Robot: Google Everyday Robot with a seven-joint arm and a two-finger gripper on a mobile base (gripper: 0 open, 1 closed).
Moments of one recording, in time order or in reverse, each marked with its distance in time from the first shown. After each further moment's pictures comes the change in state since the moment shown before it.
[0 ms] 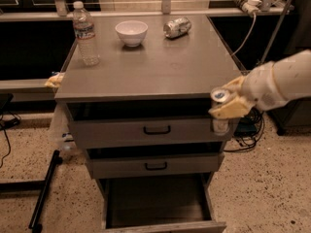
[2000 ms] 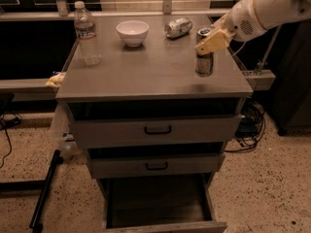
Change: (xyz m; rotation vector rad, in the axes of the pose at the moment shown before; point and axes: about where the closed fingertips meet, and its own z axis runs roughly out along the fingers) arm -0.112 -0.126 -0.006 0.069 -0.082 0.030
